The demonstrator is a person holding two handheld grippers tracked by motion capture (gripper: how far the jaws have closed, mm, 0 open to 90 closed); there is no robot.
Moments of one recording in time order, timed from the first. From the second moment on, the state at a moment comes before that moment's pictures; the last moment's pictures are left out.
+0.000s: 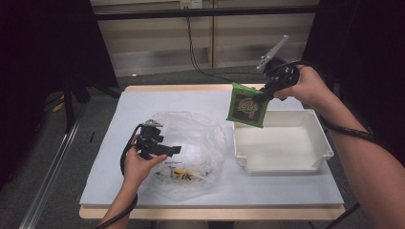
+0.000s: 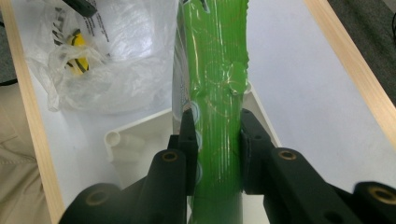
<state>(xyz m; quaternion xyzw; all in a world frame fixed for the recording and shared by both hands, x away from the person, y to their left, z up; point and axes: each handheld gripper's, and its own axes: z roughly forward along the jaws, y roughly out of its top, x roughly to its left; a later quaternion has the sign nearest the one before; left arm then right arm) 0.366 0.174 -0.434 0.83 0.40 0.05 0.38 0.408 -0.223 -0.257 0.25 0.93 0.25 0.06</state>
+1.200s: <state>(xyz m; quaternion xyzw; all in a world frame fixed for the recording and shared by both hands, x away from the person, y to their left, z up) 0.368 0.176 -0.437 0.83 0.40 0.05 0.38 0.435 -0.253 -0.318 0.25 0.94 0.22 0.05</state>
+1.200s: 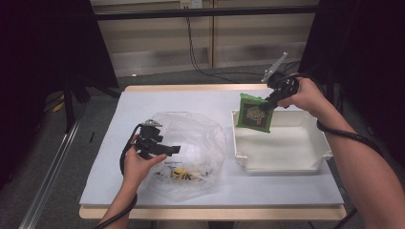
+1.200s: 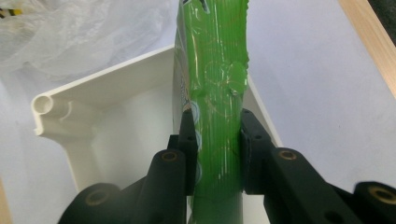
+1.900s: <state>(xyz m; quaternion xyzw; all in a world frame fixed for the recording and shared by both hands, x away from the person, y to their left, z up) 0.371 0.178 -0.439 0.83 0.41 0.05 0.38 0.460 -0.247 -0.356 0.23 0.95 0.20 0.04</state>
